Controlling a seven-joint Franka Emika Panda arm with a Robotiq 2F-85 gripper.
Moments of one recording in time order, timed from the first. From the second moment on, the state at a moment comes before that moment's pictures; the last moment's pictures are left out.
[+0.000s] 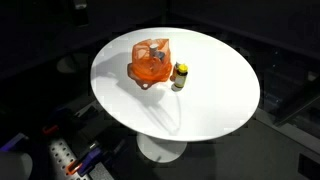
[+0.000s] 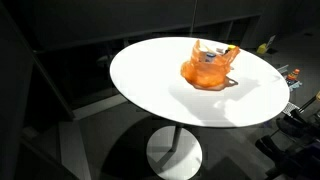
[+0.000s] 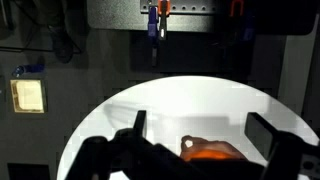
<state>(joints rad) -0.06 -0.67 -0.05 -2.52 -0.11 1.72 -0.07</state>
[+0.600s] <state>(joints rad) -0.06 -0.67 -0.05 -2.51 -0.11 1.72 -0.07</state>
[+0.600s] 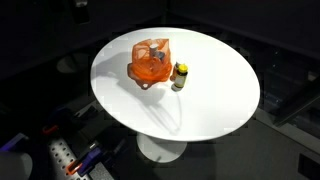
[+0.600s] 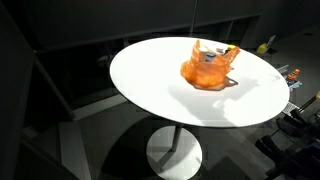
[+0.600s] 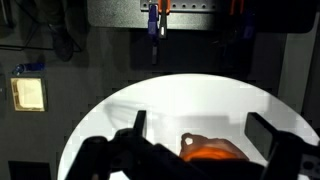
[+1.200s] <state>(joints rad) -0.05 -0.51 -0.06 -2.31 -0.11 1.75 -0.07</state>
